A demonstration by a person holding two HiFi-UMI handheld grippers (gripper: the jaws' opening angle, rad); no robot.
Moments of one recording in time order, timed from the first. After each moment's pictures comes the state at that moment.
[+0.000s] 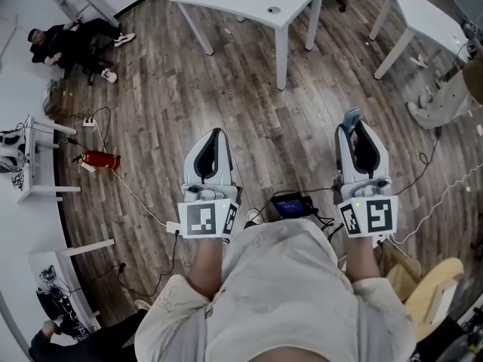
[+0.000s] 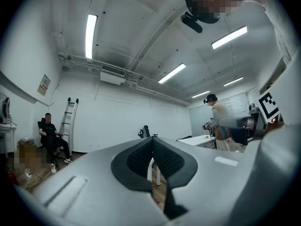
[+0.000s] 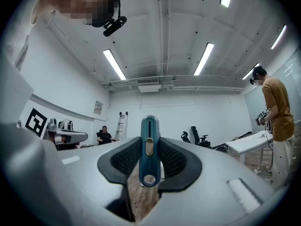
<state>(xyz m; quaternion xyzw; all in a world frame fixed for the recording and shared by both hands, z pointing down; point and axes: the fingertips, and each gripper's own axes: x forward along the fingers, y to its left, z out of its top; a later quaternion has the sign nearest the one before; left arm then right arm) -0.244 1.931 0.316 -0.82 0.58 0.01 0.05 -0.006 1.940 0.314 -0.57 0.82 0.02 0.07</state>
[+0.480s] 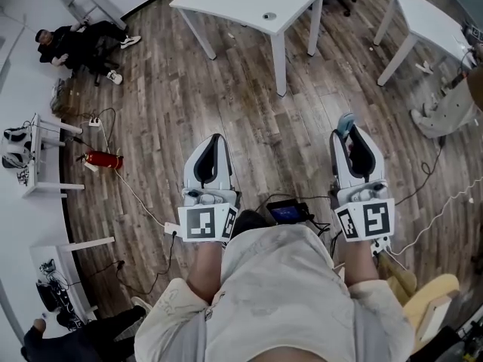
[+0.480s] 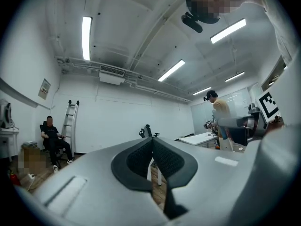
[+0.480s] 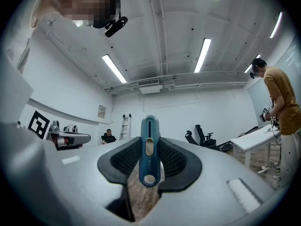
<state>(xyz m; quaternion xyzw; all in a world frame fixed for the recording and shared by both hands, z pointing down) 0.049 1.858 0.332 -0.81 0.59 0.00 0.06 0.281 1.859 0.336 -0.54 0.84 0.00 0.09</state>
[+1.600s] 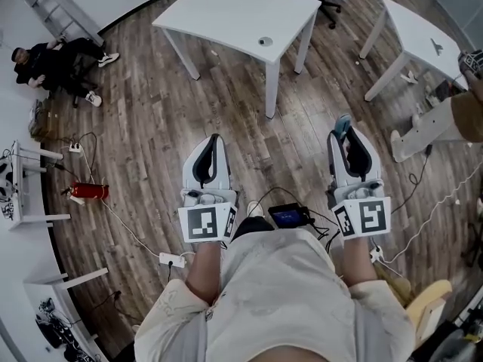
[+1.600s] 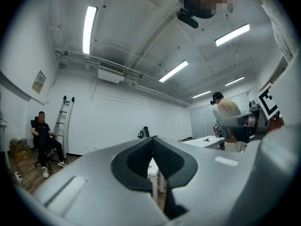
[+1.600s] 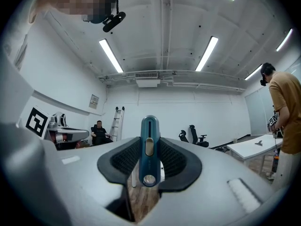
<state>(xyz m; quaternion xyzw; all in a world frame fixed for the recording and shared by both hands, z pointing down) -0.277 1.296 0.279 -0.82 0.57 0.02 0.05 -0.043 1.313 0.274 -0.58 0.81 0.02 0.04</state>
